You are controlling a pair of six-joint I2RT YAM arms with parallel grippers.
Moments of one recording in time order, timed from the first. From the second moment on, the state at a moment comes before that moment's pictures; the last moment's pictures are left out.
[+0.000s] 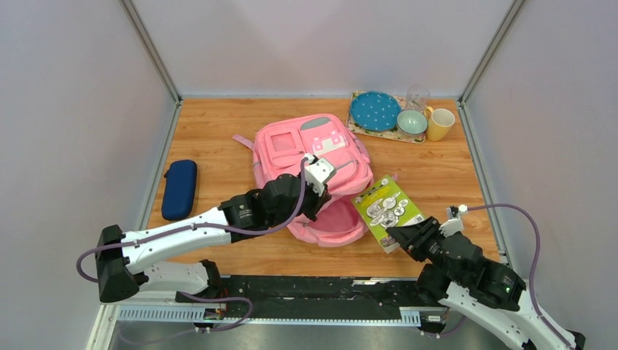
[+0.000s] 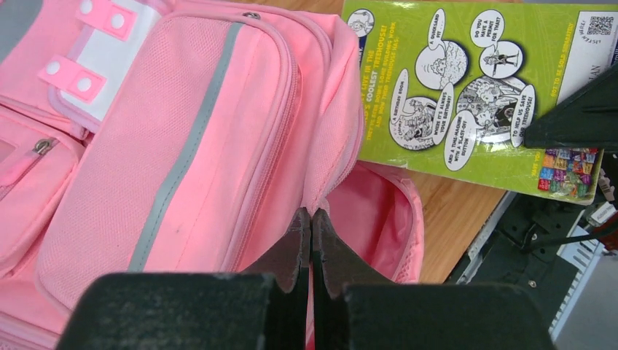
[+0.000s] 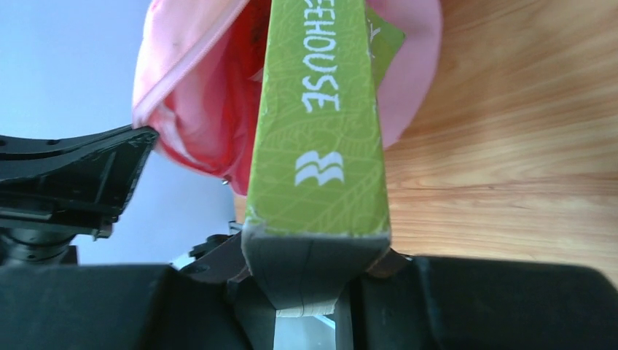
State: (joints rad) left arm -1.13 1.16 0.98 -0.20 -0.20 -0.17; right arm 0.98 0.01 0.55 -0.97 0.39 1.37
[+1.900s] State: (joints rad) left arm -1.18 1.12 0.94 -0.12 -0.13 -0.20; right arm 0.89 1.49 0.43 0.85 0.34 1.49
